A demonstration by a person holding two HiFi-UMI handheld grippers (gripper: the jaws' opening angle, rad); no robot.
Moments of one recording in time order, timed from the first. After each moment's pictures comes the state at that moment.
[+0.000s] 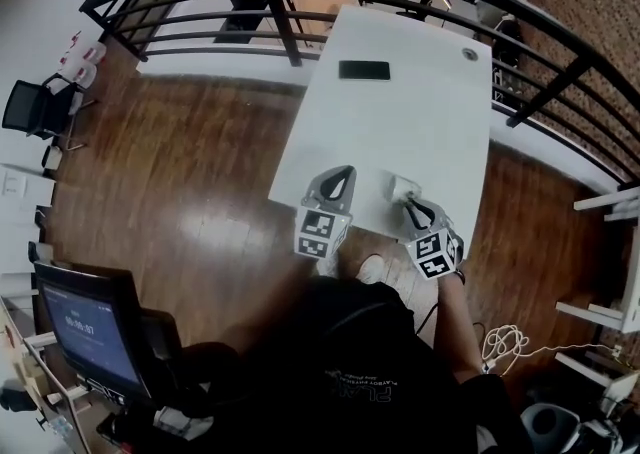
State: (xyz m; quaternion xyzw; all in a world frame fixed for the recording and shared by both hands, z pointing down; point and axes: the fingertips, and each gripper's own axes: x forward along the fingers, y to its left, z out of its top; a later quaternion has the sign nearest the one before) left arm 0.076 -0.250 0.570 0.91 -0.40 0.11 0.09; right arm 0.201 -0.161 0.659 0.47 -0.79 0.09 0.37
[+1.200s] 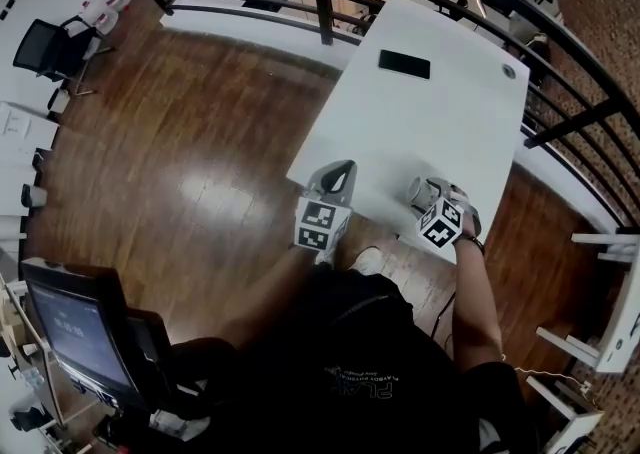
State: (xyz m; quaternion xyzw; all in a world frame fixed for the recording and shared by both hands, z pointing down) left arm 0.009 -0.262 0.584 0.87 -0.46 0.12 0.14; right arm 0.186 -0.205 0.712 0.25 -0.77 0.03 0.59
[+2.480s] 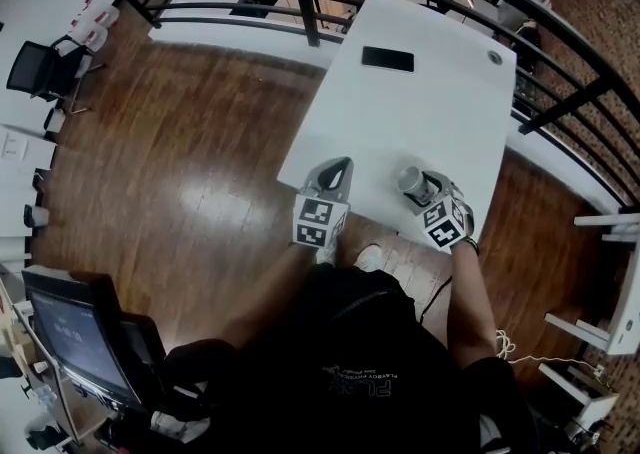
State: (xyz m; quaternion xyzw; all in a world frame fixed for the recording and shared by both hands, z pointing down) left arm 0.021 -0.266 0.584 0.88 -0.45 0.12 0.14; right arm 0.176 -0.215 0.677 0.35 -0.82 0.08 0.45
